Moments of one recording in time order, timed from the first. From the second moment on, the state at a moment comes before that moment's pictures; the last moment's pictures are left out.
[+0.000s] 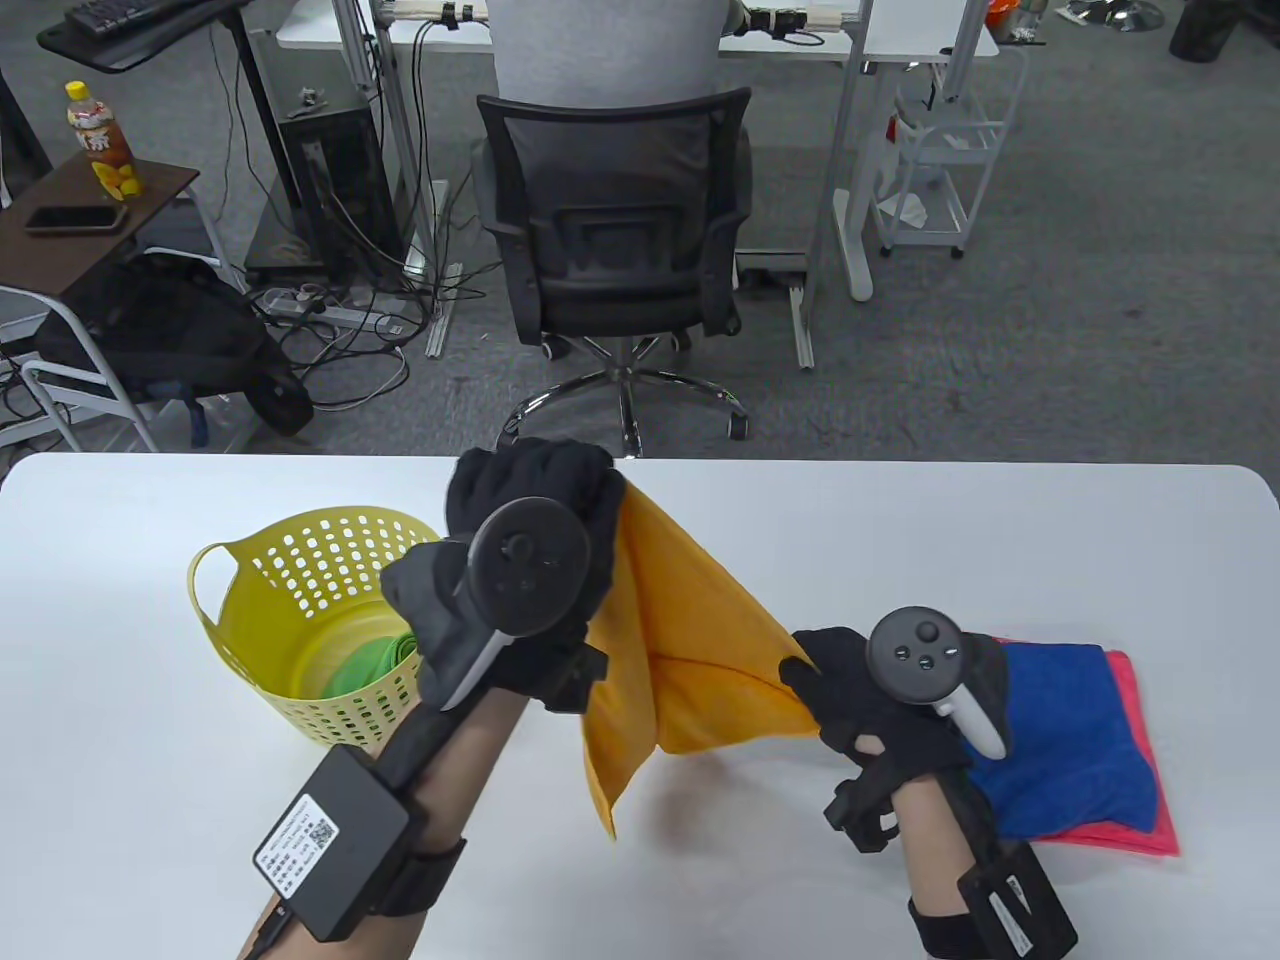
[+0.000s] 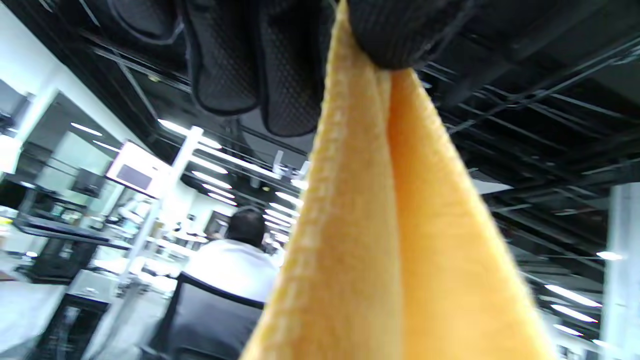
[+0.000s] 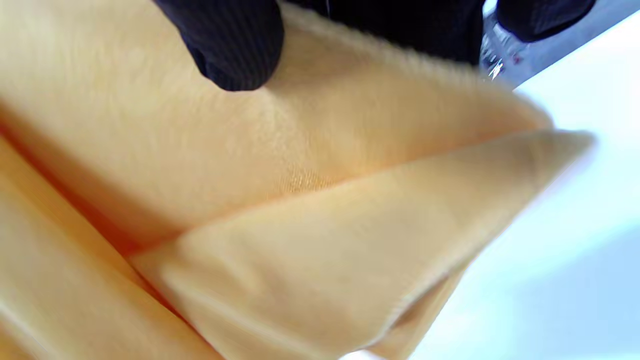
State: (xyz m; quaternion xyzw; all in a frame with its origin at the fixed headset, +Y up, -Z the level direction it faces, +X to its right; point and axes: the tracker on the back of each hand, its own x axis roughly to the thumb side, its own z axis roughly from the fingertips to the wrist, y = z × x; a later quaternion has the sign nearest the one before) left_hand -0.138 -0.460 -0.311 0.26 0.00 0.20 0.94; right_hand 0.203 -0.653 -0.347 0.12 0.04 0.92 0.38
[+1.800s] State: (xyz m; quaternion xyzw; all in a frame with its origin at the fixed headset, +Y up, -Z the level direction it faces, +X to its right) left_hand -0.244 -0.570 -0.262 0.19 -0.04 0.18 0.97; right_hand 0.257 -0.581 -0.285 0.03 -0.19 0.97 0.18
